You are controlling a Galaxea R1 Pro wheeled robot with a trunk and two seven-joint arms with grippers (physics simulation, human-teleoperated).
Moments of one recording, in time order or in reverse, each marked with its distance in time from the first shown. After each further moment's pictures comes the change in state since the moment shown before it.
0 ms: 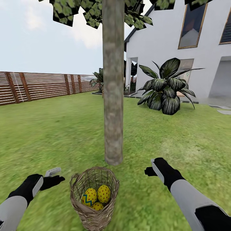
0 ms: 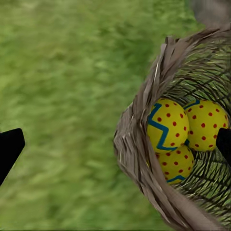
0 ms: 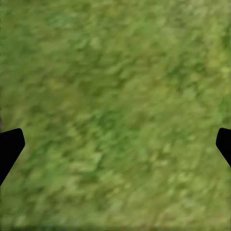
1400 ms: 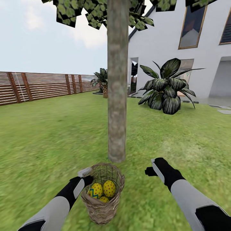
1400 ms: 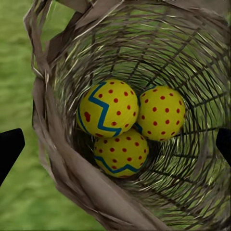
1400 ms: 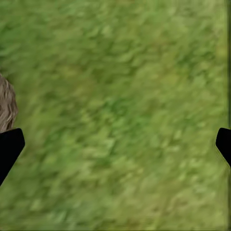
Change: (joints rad) left arm -0.001 -0.384 0.014 0.055 0.045 -0.266 0.396; right arm 0.000 -0.004 0.000 0.000 0.000 0.000 0.000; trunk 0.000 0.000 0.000
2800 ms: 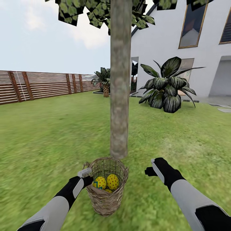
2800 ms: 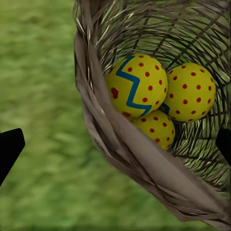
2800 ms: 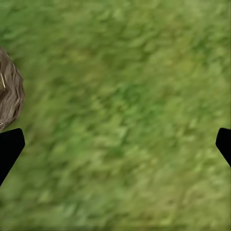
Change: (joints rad) left arm 0.000 0.006 0.000 -0.007 0.001 0.040 -0.001; right arm 0.000 0.001 0.000 0.000 0.000 0.000 0.000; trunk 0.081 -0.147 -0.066
